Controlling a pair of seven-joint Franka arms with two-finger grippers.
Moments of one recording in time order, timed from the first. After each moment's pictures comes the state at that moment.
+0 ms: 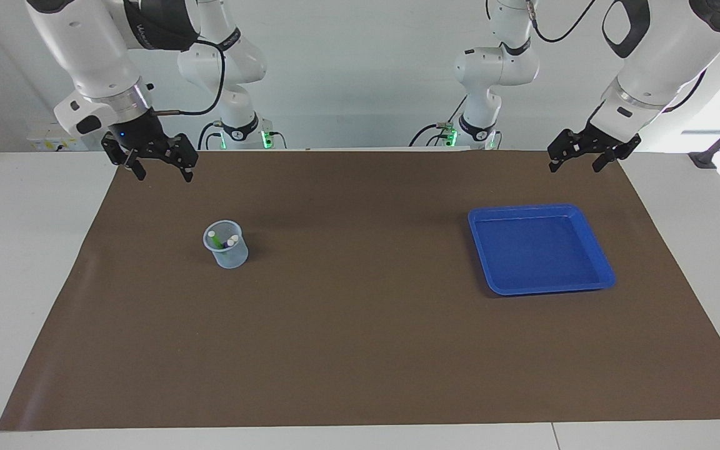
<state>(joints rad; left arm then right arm) -0.09 -0.04 0.02 -1.65 -0.03 1.51 0.00 0.03 -0.07 -0.03 -1.73 0.01 1.66 0.09</state>
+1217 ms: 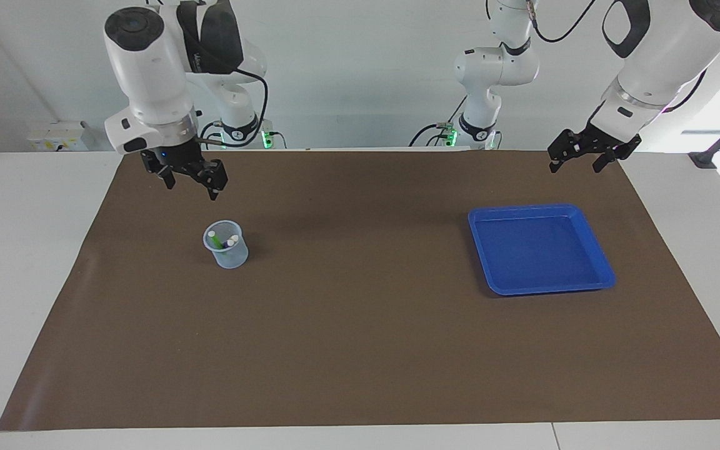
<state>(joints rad) -0.09 -0.04 0.02 -1.65 -0.03 1.52 0.00 0.04 0.05 0.13 -1.68 -0.15 1.67 0.47</state>
